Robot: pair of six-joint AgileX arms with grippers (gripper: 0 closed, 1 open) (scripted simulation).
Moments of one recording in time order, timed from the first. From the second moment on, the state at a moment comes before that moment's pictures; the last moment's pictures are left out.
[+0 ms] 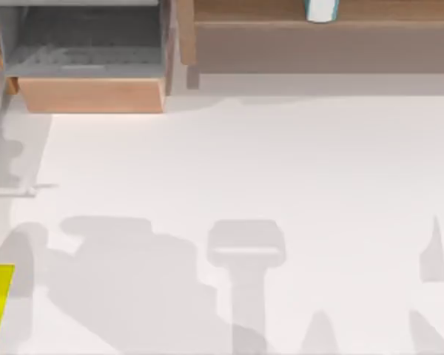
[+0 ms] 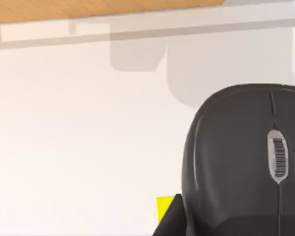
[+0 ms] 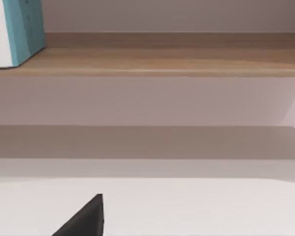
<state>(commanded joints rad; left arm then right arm) 0.25 1.50 1.13 -0.89 0.06 0.35 0.00 0.00 0.00 0.00 0.00 0.00</state>
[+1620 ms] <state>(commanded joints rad) 0.15 1.40 0.82 -0.76 0.05 0.32 0.00 0.00 0.00 0.00 0.00 0.00</state>
